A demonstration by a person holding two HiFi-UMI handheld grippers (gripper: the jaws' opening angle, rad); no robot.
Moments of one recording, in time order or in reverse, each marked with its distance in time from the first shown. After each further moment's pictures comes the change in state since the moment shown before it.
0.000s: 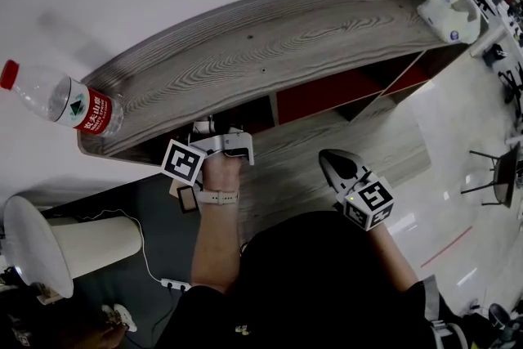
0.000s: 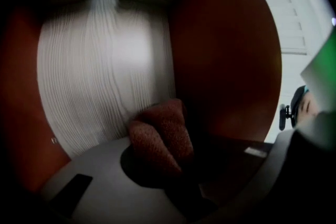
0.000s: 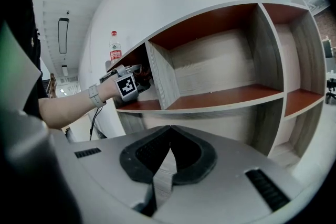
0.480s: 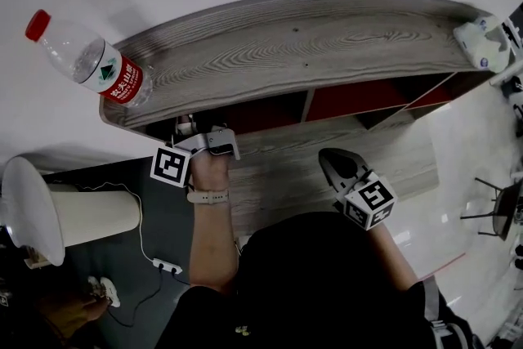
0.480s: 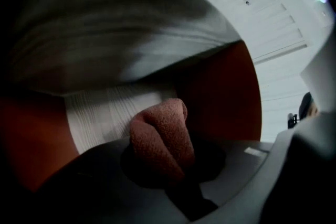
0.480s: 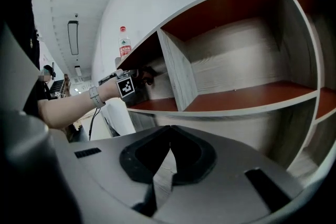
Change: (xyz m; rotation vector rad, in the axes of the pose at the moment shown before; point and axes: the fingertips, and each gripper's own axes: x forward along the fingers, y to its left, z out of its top) left arm -0.060 0.010 0.100 0.093 -0.241 0.118; right arm 0.038 0.034 0.006 -0.022 0.027 0.138
